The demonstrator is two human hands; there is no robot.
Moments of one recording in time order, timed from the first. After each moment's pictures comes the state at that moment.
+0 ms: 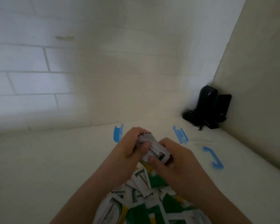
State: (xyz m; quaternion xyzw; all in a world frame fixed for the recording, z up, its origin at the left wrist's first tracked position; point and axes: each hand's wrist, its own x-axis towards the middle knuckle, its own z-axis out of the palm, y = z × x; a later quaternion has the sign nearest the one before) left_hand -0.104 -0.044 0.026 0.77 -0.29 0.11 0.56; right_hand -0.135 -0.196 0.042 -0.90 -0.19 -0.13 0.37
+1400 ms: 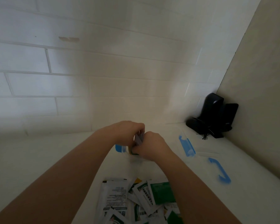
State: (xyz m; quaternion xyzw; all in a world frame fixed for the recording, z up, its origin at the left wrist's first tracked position) left_hand 0.033 -0.032 0.042 0.95 -0.28 -0.06 0.10; right_hand 0.003 -0.148 0.015 -0.98 -0.08 0.01 0.18
